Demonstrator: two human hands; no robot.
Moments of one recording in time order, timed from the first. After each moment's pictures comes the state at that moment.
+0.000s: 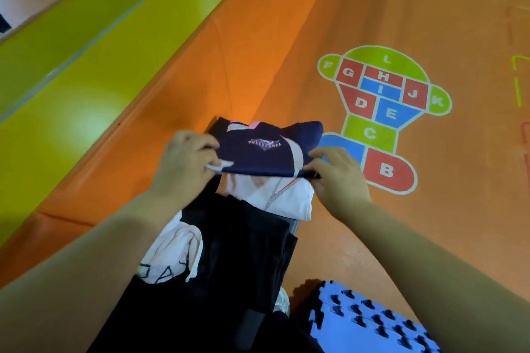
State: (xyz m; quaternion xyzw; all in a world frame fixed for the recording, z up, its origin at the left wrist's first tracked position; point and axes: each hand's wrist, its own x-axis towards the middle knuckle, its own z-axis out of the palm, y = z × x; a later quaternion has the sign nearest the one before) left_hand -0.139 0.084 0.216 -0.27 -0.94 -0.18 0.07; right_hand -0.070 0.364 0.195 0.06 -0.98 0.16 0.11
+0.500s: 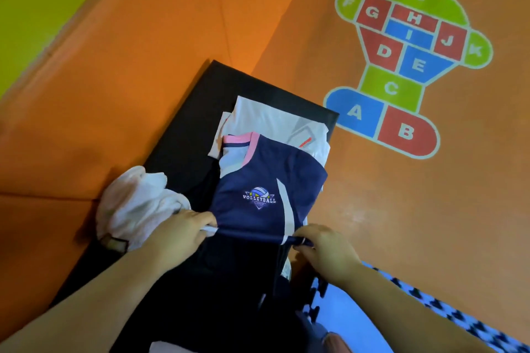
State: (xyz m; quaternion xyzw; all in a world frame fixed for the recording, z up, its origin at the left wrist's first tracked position) left_hand -0.049 0.045 0.035 -0.23 -0.93 -0.16 -0.26; right_hand 0.027 0.339 0.033 -0.02 -0.91 0.28 -0.29
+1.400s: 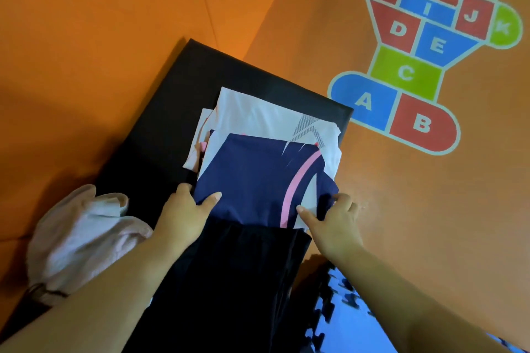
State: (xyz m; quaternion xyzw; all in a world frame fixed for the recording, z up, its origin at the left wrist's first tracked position) left_hand -0.131 0.116 -0.051 0.19 -0.90 -0.26 -0.30; right_hand -0.061 0.355 -0.045 -0.37 -0.81 0.38 -0.25
